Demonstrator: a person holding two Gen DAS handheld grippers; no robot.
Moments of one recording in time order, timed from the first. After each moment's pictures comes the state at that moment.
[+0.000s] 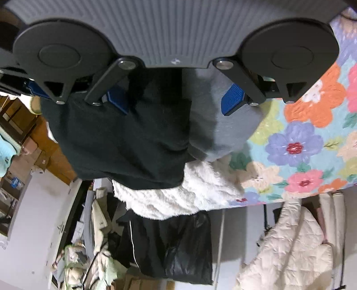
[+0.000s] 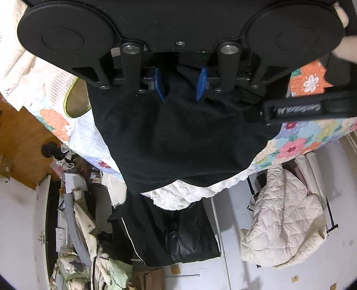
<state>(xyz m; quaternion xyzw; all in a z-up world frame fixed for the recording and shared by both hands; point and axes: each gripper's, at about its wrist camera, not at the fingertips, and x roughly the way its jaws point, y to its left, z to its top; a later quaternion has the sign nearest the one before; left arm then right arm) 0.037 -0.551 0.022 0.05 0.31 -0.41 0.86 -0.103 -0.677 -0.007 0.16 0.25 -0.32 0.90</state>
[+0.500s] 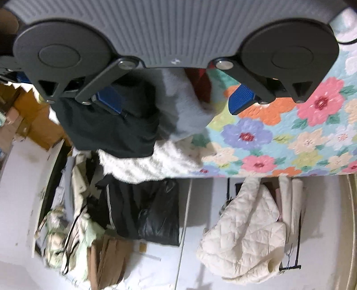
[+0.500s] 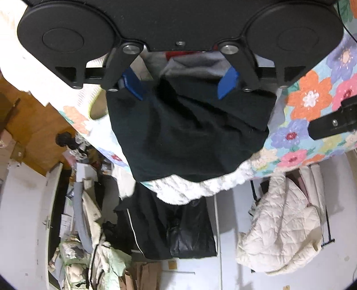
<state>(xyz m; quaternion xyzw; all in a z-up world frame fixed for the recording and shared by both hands) -0.016 -0.481 0.044 0.03 0.25 -0.34 0.91 -0.134 -0.622 0.016 0.12 0.27 -0.35 0.89</state>
